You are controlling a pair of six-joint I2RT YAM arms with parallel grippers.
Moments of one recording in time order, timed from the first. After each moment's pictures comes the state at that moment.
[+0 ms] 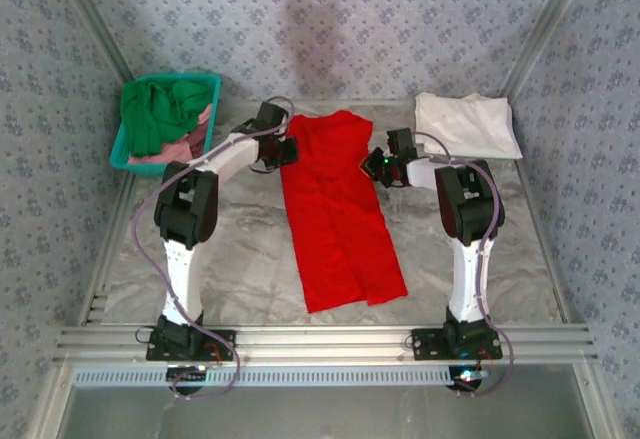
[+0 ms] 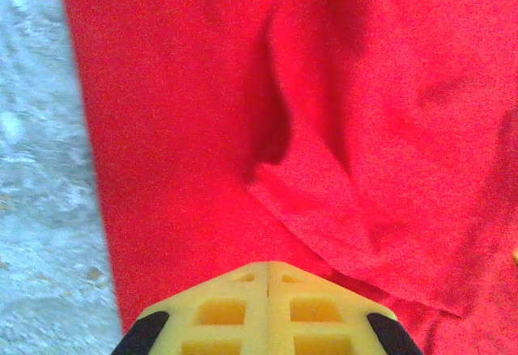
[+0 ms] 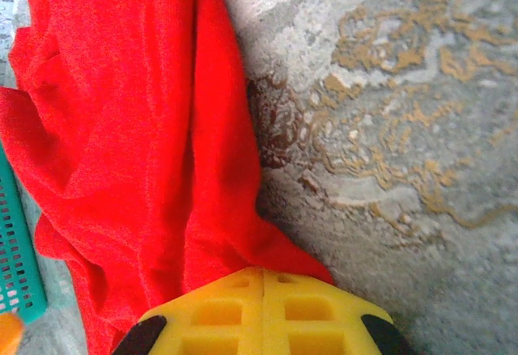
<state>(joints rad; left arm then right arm) -0.39 2.16 1.68 -0.51 0.18 -0.57 0.24 2.13 1.29 0.02 -0.38 0.93</state>
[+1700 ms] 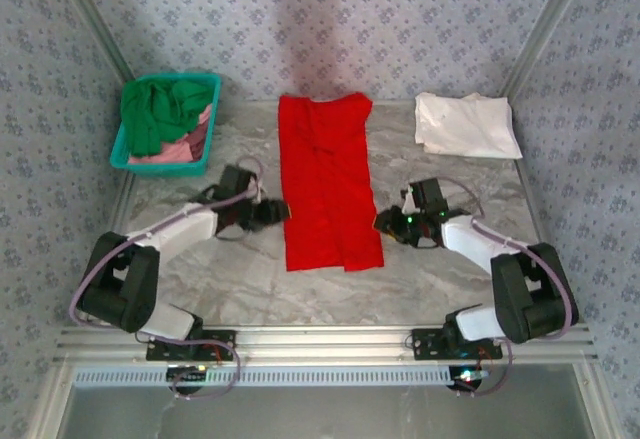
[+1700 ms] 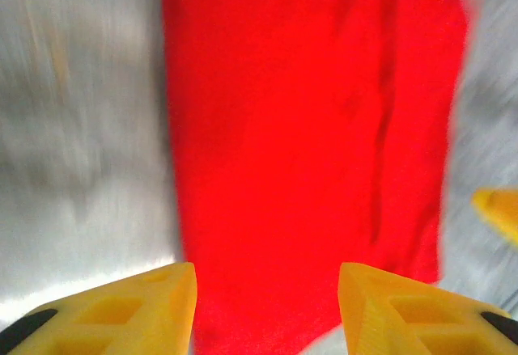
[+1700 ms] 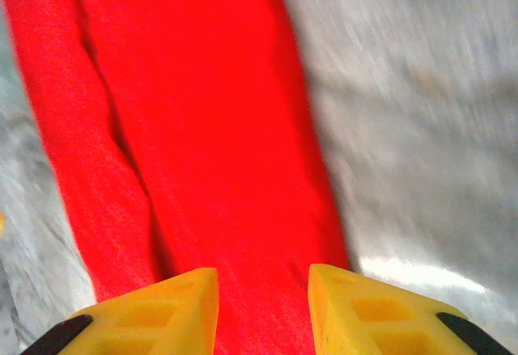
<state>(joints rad) -0.45 1.45 0.76 -0.32 0.44 -0.69 0.29 1.36 0.60 -0.27 -0.47 0.69</state>
